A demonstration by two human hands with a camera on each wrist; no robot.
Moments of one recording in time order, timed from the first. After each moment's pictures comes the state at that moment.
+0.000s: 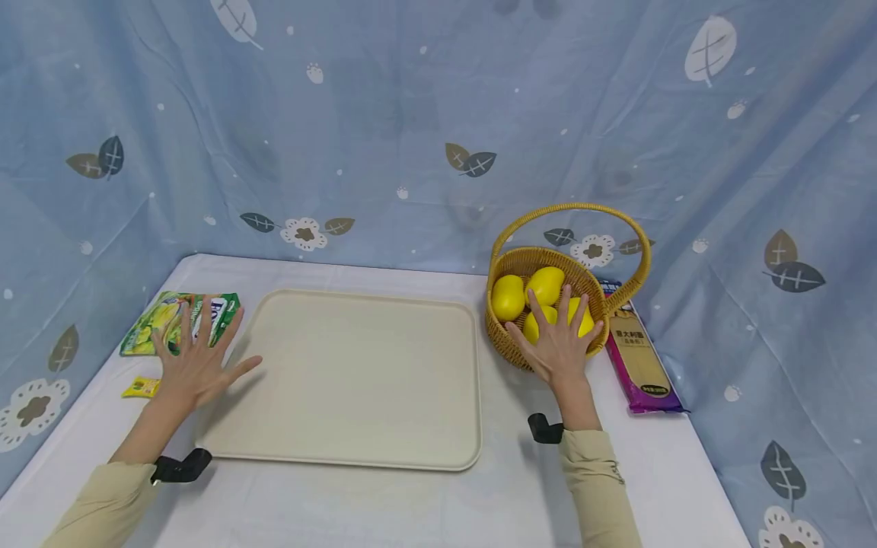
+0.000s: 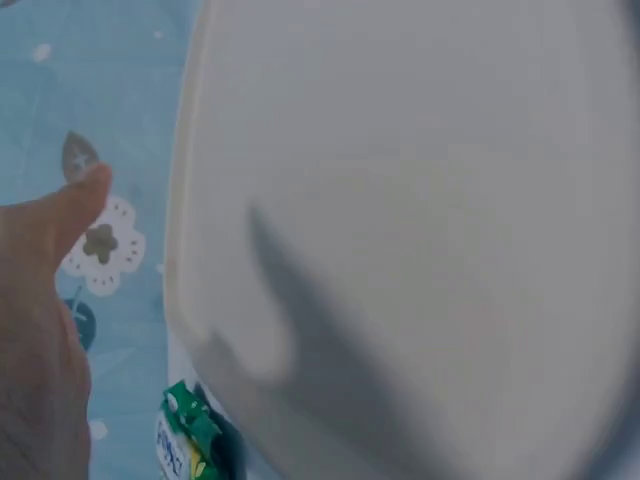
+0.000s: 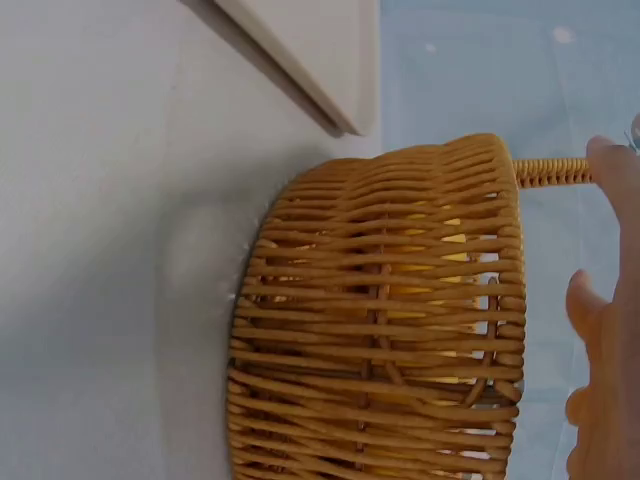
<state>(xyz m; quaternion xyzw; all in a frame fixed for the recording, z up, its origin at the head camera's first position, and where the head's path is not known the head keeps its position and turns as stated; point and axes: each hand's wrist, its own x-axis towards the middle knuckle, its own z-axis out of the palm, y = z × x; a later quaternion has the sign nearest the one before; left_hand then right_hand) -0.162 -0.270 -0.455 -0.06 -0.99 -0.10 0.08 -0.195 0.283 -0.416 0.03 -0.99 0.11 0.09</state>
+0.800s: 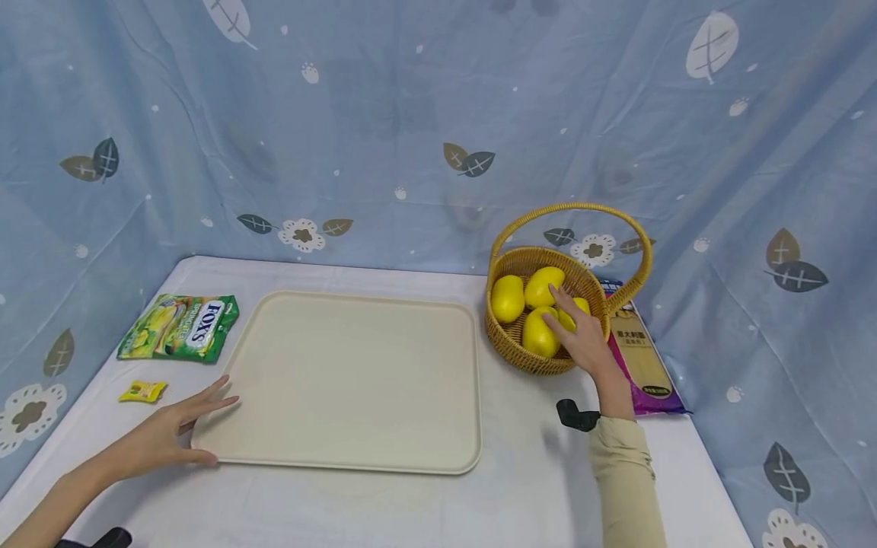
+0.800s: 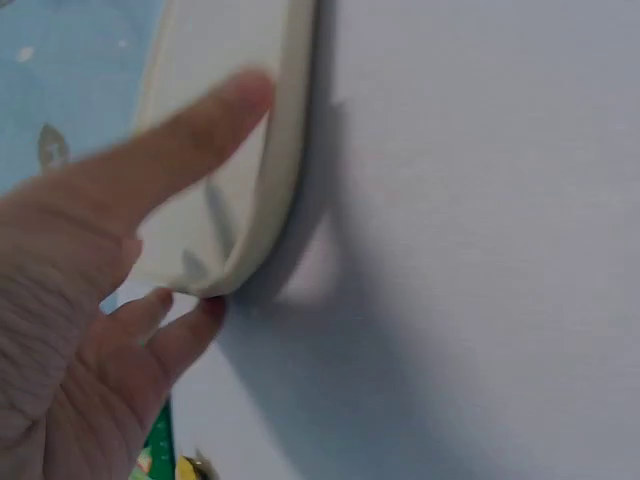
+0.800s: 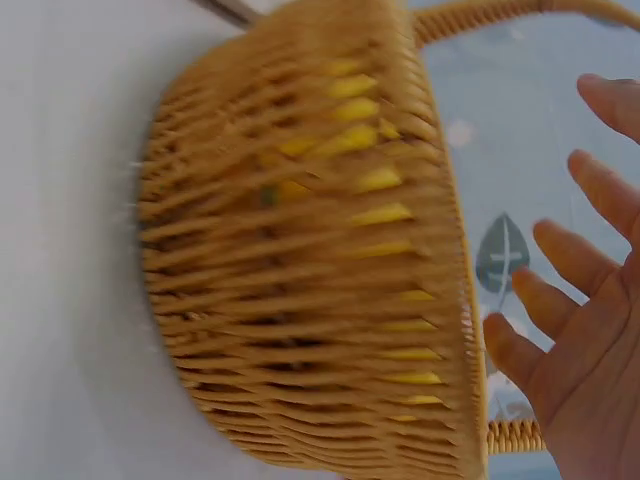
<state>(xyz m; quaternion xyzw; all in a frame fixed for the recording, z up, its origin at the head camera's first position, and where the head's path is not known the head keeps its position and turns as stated) -0.094 -0.293 -0.455 -0.20 -0.93 -0.30 -0.10 -0.210 0.334 -0.399 0.10 -0.93 0.35 0.02</state>
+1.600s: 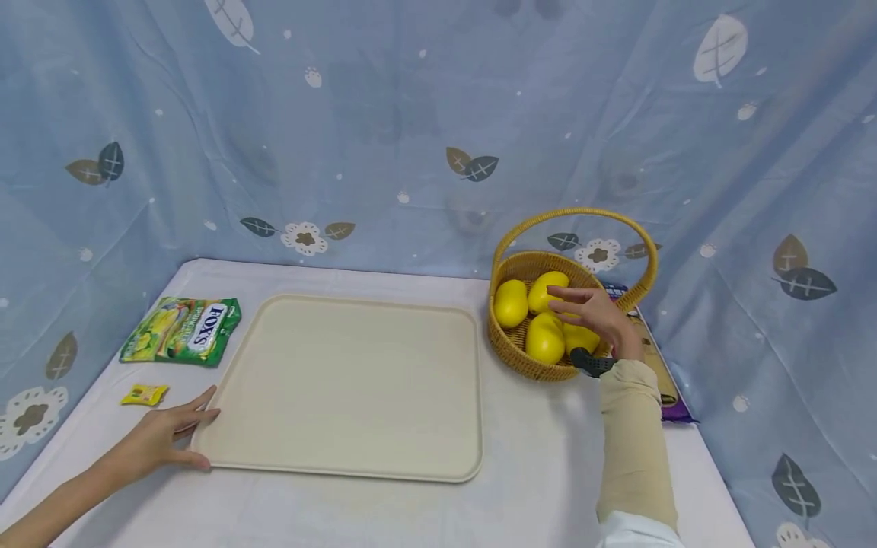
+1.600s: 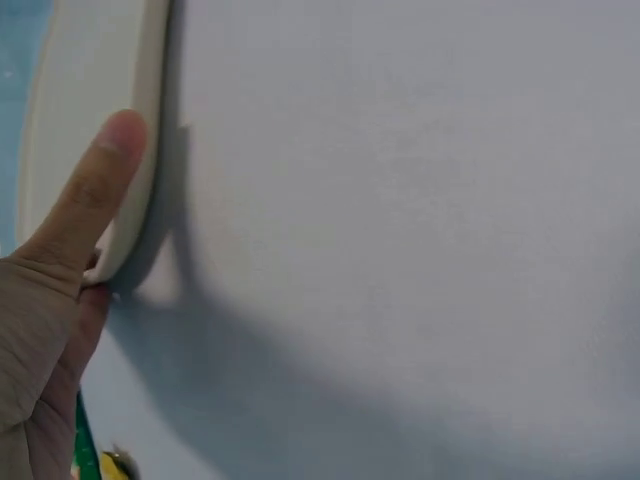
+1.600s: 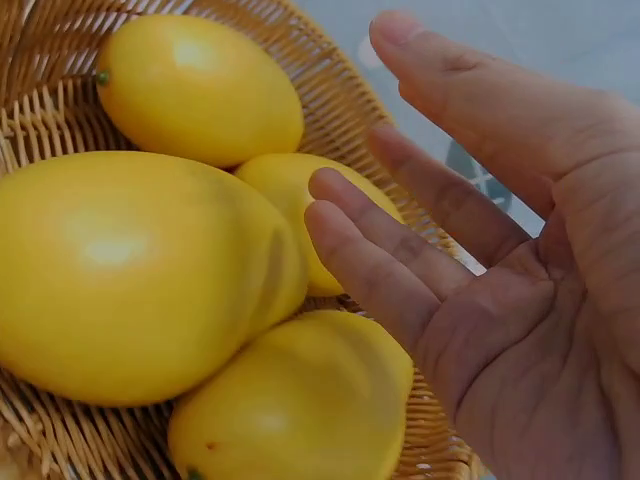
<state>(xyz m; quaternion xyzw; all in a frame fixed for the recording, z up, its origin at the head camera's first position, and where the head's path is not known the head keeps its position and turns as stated) -0.094 -0.301 -0.465 -0.18 -0.95 -0.25 -0.06 -0.264 0.365 -0.379 0.07 -0.80 0.57 -0.18</state>
